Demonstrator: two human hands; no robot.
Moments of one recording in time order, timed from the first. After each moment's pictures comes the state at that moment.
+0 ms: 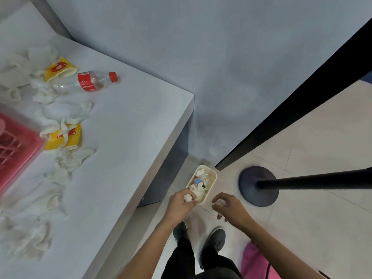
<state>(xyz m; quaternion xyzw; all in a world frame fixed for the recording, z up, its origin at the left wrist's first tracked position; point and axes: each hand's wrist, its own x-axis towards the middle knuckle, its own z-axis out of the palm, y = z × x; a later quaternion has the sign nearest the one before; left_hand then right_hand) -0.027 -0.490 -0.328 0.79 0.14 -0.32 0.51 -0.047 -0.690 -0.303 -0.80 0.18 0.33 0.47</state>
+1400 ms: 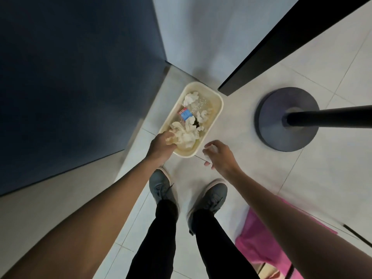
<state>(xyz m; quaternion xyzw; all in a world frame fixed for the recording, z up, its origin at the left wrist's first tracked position) -0.002 -0.523 -0.797 0.81 0.18 -0.40 0.38 -0.048 -0.718 -0.762 -0.73 0.32 0.37 0.48</state>
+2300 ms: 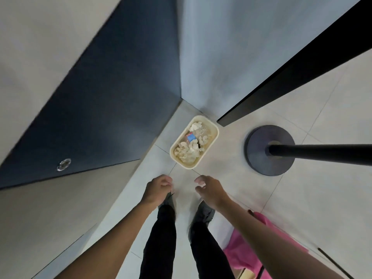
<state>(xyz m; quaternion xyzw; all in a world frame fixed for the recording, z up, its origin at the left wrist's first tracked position) -0.087 -0.491 -0.630 0.75 0.29 -0.41 0.44 -0.083 -0.694 -0.616 -0.81 0.13 0.44 0.36</state>
